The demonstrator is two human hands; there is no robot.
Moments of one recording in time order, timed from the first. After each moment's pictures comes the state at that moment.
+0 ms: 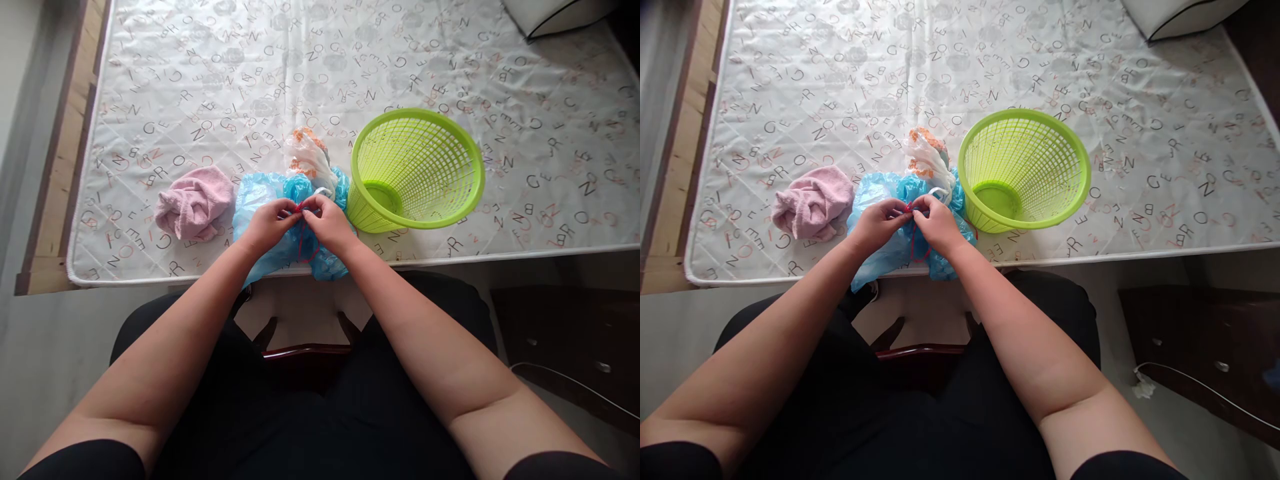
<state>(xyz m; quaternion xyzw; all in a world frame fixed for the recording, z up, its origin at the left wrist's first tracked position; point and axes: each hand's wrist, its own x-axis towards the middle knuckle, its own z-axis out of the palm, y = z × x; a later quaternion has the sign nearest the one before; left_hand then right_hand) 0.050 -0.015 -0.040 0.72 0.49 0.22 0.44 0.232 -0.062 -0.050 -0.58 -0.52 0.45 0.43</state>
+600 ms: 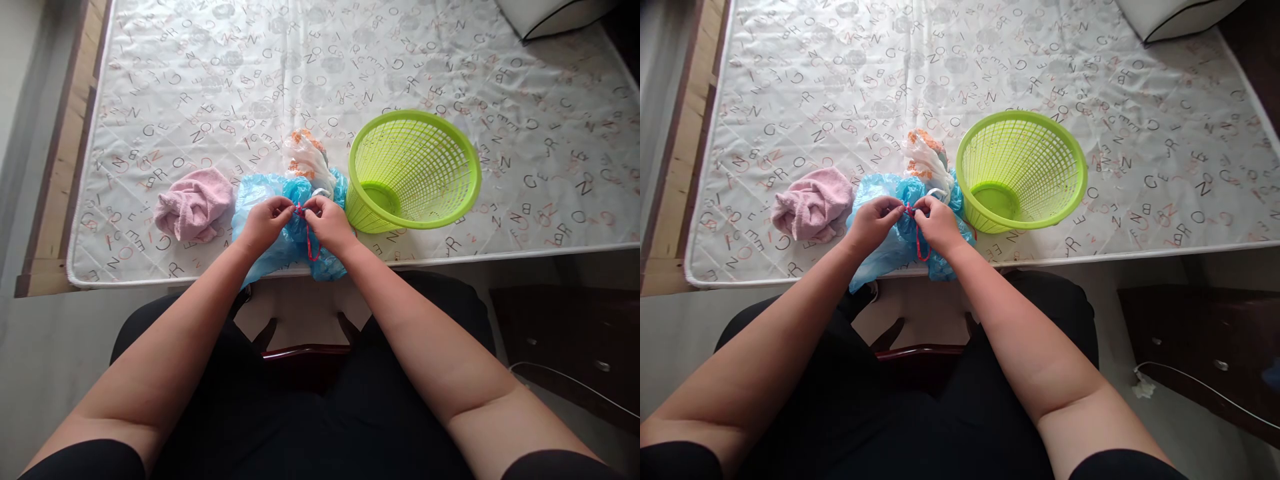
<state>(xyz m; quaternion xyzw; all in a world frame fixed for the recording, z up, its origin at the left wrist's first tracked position) 0.050 -0.014 -0.033 0.70 0.52 0.27 0.41 0.234 -0.063 -0.042 -0.62 -0.51 0.43 0.41</state>
